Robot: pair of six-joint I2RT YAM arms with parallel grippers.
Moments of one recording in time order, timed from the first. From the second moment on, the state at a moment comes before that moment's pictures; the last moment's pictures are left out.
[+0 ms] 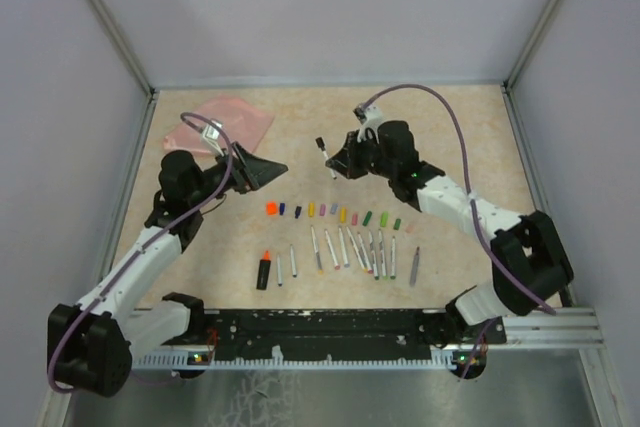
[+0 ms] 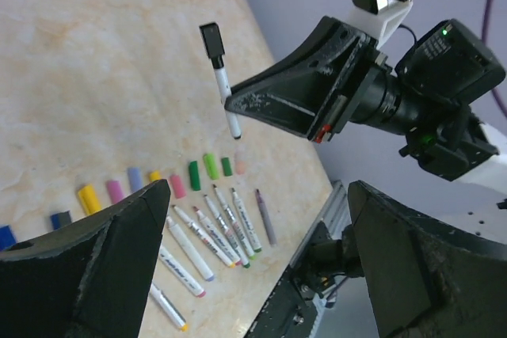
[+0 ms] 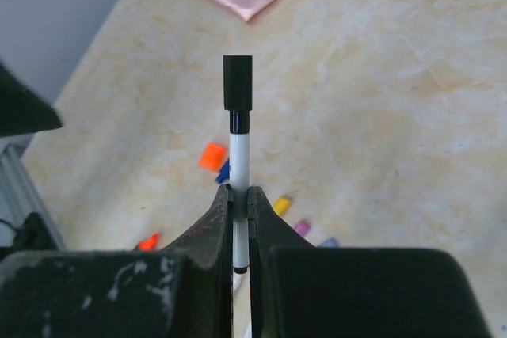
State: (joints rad) left arm -0.27 1.00 0.64 0.24 0.59 -0.79; right arm 0.55 1.49 1.00 0.11 -0.31 0.35
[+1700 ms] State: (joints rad) left arm -0.46 1.33 0.77 0.48 0.56 -0.94; right arm 0.55 1.34 0.61 0.70 -0.60 0.89
